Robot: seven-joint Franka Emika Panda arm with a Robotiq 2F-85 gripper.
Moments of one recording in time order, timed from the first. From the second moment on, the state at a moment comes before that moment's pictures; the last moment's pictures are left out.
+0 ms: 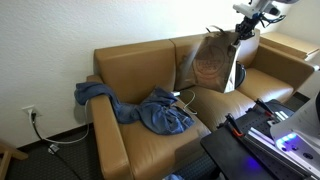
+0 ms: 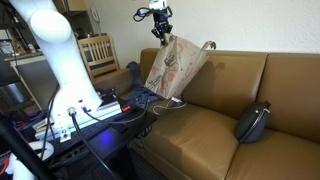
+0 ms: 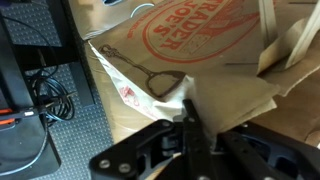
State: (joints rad) arm -0.17 -0.19 -0.13 -2.49 0.14 2.42 1.39
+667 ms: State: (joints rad) arm -0.18 -0.04 -0.12 -2.54 -0.05 2.64 1.67
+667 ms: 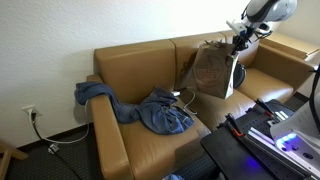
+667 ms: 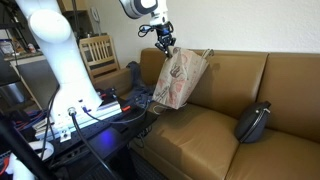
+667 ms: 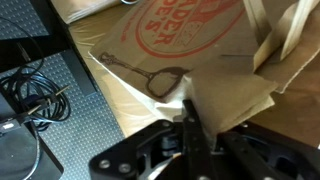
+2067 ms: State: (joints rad) arm 0.00 0.45 -0.34 -2.35 -0.24 2.86 2.38
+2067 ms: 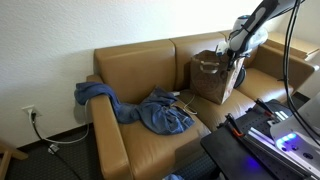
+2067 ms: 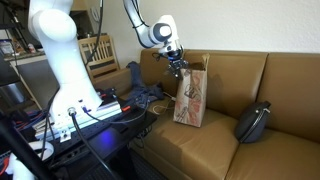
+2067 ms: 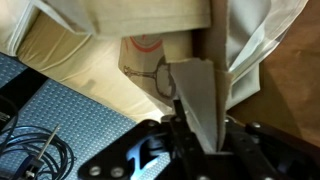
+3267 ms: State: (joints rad) arm 0.08 -0.26 -0.01 -2.50 -0.07 2.70 2.01
